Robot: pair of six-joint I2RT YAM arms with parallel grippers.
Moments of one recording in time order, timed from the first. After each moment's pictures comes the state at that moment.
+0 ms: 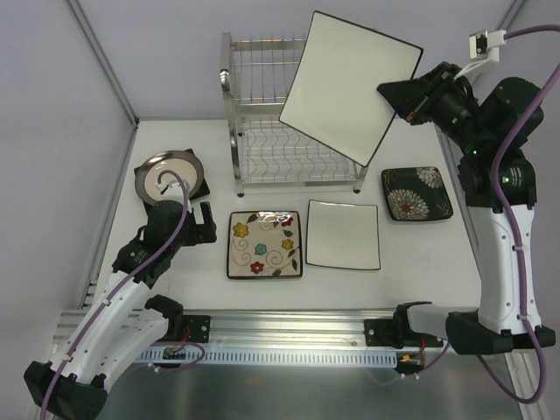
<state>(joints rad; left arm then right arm) -0.38 0.70 0.68 -0.61 -0.18 -0.35 0.16 1.21 1.80 -0.49 -0.48 0.56</state>
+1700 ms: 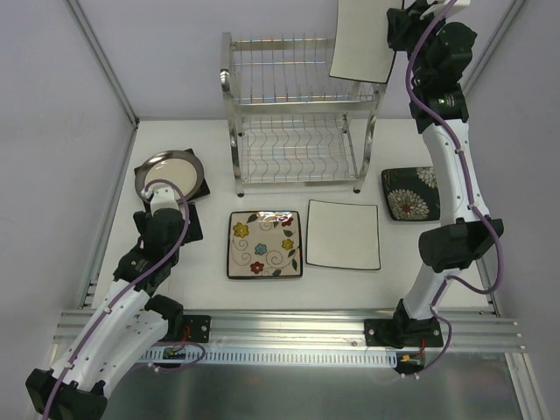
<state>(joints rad) -0.38 0.62 0.57 -0.55 -0.54 -0.30 0.17 1.81 2.18 -0.03 -0.06 0.21</state>
